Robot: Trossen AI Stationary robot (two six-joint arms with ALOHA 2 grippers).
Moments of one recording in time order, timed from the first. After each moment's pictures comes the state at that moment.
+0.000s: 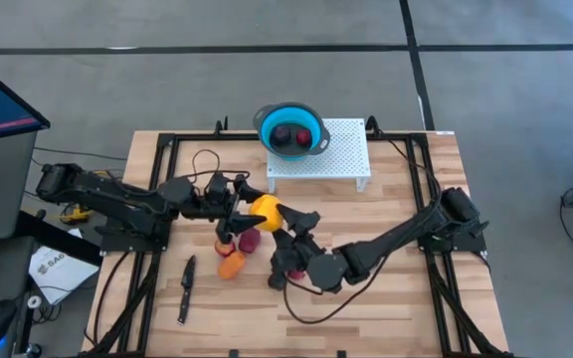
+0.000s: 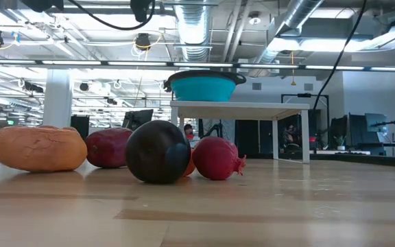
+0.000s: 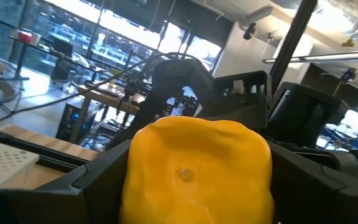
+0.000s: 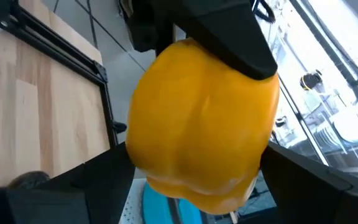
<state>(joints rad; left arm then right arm) -0.12 1.15 0.62 0.76 -0.04 -0.38 0.45 1.92 1.50 0.35 1.31 -1.05</state>
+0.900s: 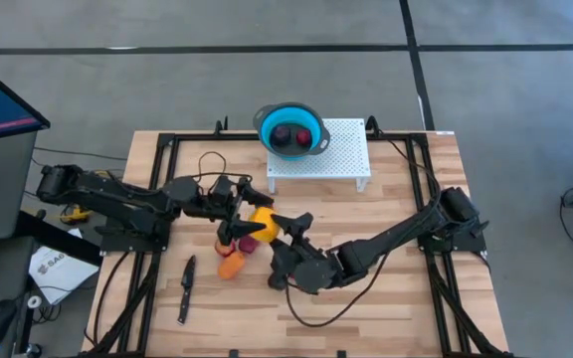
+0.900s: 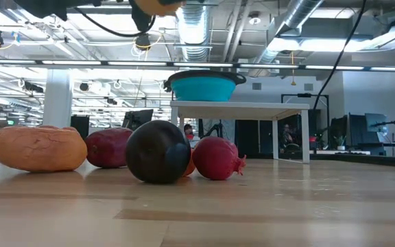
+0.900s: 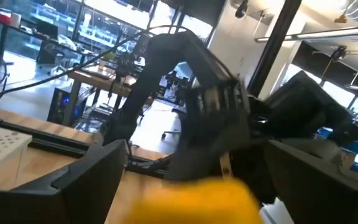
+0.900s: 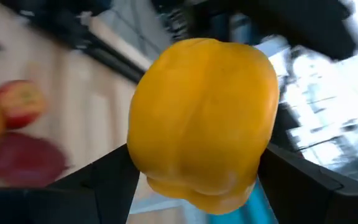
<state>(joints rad) -0.07 1.16 0.59 0.73 0.07 -0.37 0.45 1.92 1.50 -0.04 1.12 -0.53</state>
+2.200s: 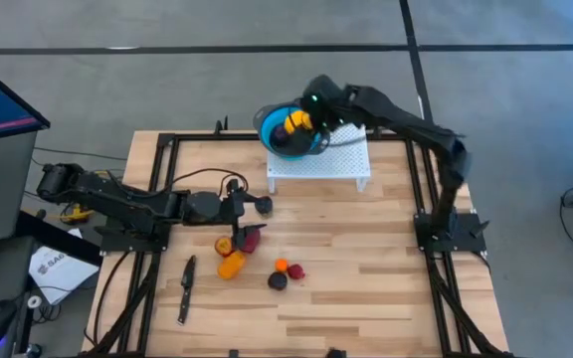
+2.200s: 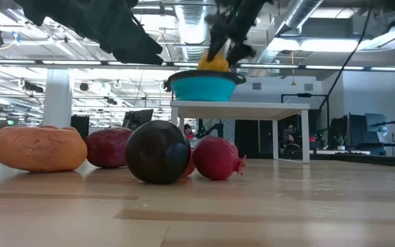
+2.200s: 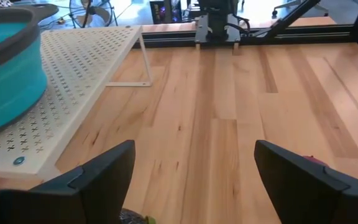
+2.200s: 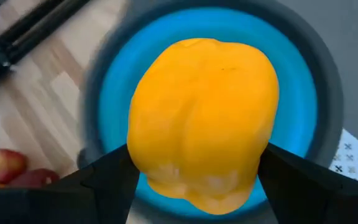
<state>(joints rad) -0.12 1.15 0.59 0.18 -0.32 0.00 -0.46 1.89 2.01 -1.04 0.02 0.29</state>
